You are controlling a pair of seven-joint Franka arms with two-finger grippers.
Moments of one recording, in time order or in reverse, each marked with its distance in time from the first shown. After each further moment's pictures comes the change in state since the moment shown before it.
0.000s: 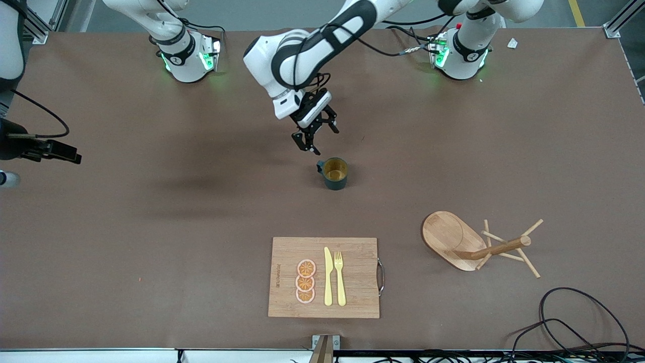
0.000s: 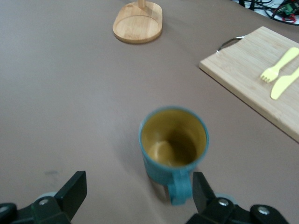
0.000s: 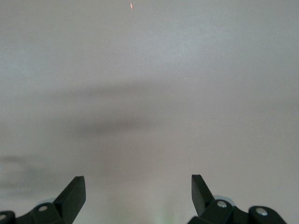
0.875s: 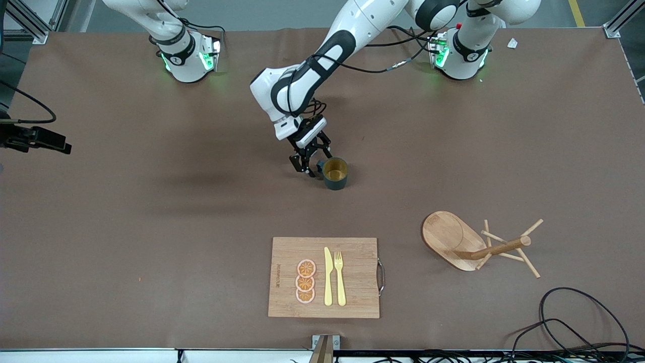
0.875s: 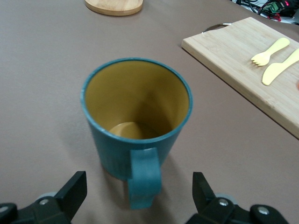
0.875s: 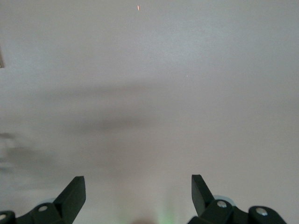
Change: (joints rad) left arm -0.099 0.159 0.203 0.062 0.005 0.200 -0.090; right arm 0.000 0.006 0.013 0.080 0.007 -0.083 0.000
